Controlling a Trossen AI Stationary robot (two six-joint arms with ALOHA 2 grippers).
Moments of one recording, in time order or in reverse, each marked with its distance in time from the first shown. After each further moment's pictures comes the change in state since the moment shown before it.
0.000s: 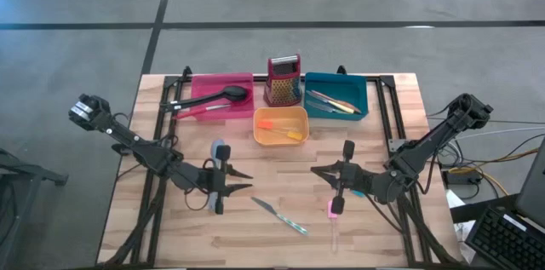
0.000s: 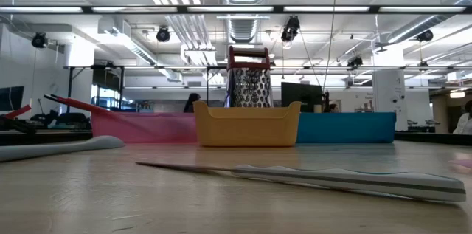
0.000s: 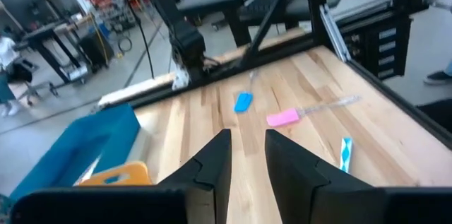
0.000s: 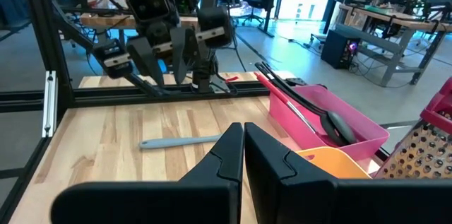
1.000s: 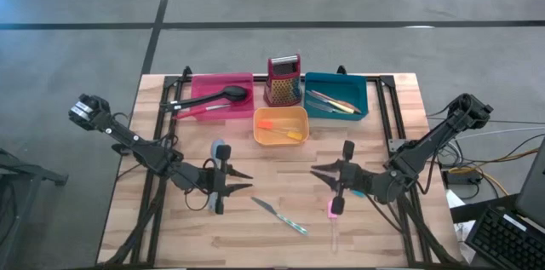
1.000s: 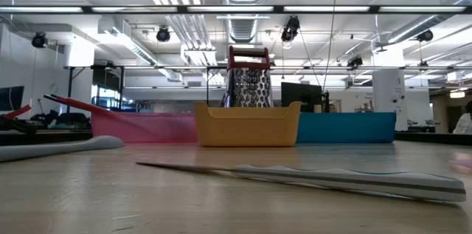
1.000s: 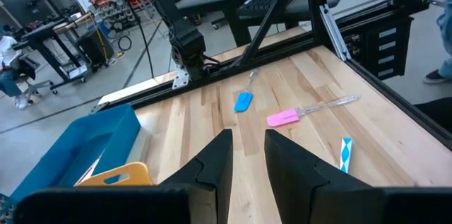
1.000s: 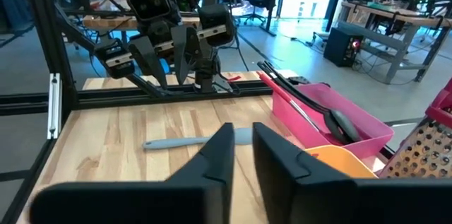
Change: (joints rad) left arm 0.000 0.002 0.016 -0.021 0.000 -0.002; right arm 0.000 0.000 0.000 0.000 -0.007 0.019
